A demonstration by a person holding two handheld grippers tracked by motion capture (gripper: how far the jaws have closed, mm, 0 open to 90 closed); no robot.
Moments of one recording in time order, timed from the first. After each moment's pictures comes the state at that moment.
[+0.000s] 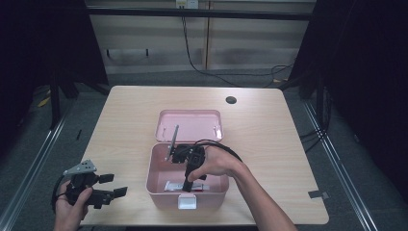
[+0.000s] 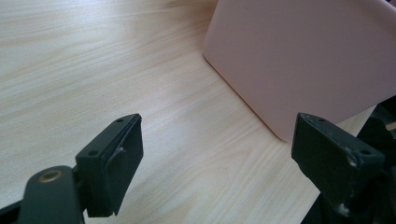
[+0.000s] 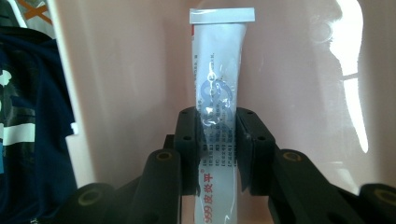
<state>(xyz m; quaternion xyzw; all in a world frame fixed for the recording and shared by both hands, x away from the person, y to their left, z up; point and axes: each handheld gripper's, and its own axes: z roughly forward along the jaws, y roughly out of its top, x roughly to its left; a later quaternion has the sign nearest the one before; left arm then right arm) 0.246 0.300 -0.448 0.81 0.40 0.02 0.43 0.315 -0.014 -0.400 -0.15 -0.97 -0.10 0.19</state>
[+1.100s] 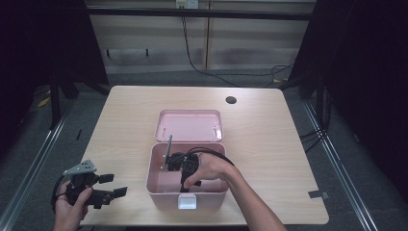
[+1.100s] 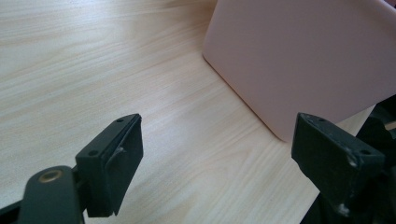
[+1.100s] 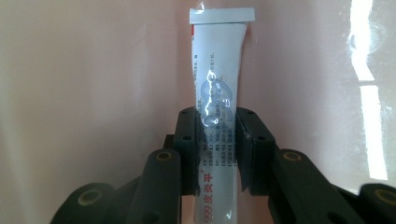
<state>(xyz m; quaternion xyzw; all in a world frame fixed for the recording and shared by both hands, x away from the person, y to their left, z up) 0.246 0.301 -0.448 0.81 0.40 0.02 0.43 0.316 0.002 -0.438 -0.11 -0.97 -0.08 0.22</state>
